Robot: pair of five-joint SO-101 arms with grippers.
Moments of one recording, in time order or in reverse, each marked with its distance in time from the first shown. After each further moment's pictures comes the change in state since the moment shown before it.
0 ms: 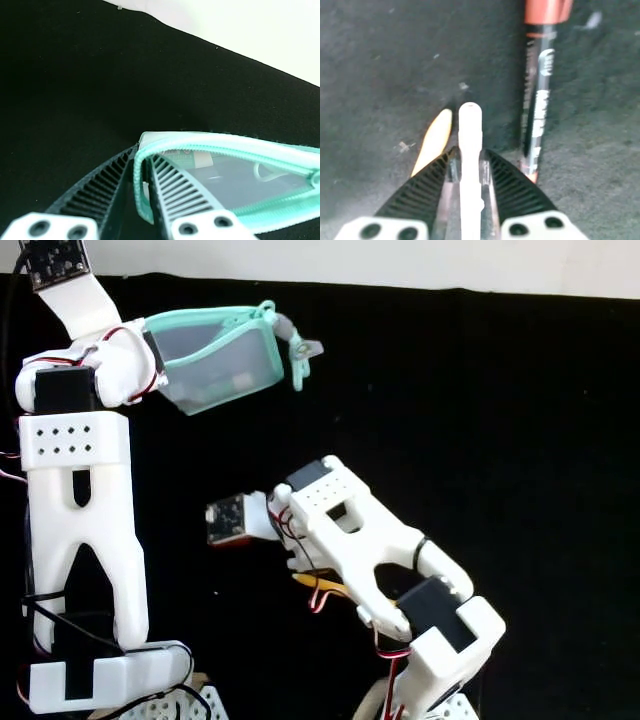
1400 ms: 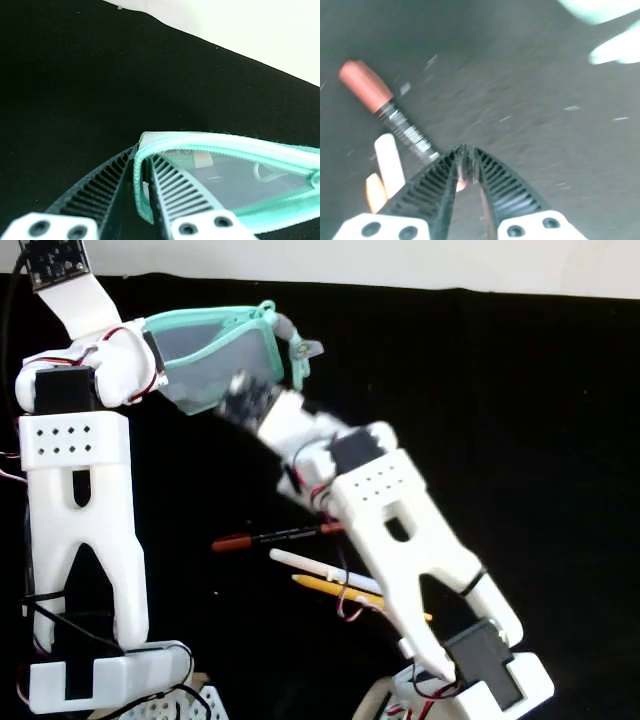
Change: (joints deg) left arm 0.0 0.0 0.0 0.0 0.0; right arm 4.4 -17.6 -6.0 -2.2 -28.9
